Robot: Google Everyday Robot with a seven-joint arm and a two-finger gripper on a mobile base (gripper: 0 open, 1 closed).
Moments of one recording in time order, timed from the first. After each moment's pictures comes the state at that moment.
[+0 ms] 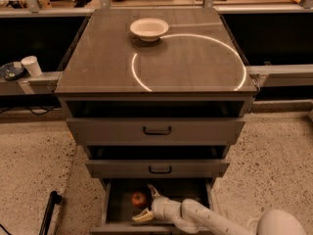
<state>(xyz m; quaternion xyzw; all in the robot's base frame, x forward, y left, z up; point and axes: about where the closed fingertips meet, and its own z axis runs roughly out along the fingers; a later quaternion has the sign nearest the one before) 0.515 0.067 0.195 -0.45 0.69 0.30 0.48</state>
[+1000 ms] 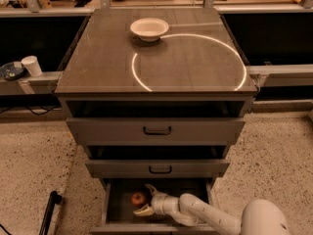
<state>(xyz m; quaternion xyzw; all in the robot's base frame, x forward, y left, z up) 0.543 0.063 0.162 -0.47 0.70 0.29 0.46</state>
